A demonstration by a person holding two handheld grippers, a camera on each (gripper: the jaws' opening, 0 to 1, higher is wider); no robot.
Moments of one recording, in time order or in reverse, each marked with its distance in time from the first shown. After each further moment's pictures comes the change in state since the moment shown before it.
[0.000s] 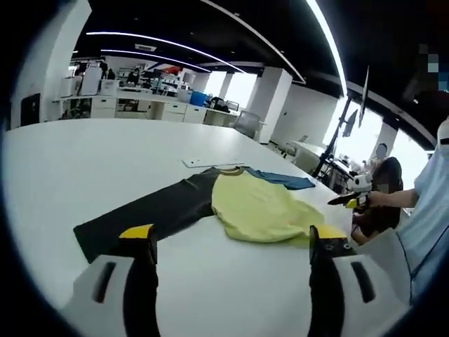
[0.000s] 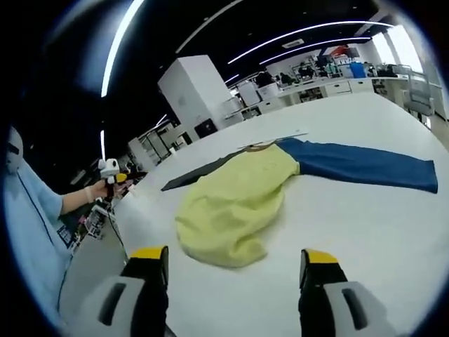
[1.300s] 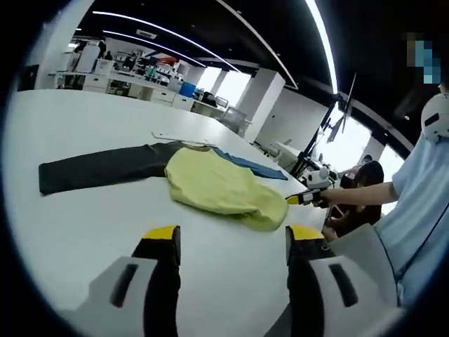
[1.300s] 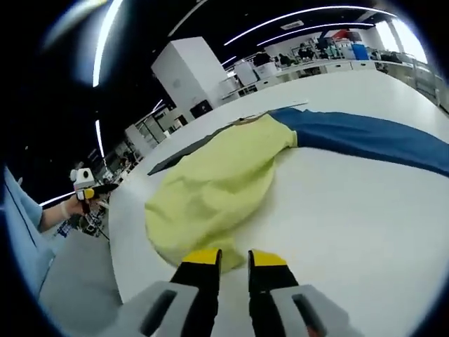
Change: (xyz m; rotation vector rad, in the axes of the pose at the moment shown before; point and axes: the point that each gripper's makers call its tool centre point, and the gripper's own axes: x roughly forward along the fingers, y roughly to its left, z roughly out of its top) left arm 0.000 -0.090 -0.064 -0.125 -0.002 -0.103; right arm 0.061 -0.035 -0.025 0.038 0.119 0.010
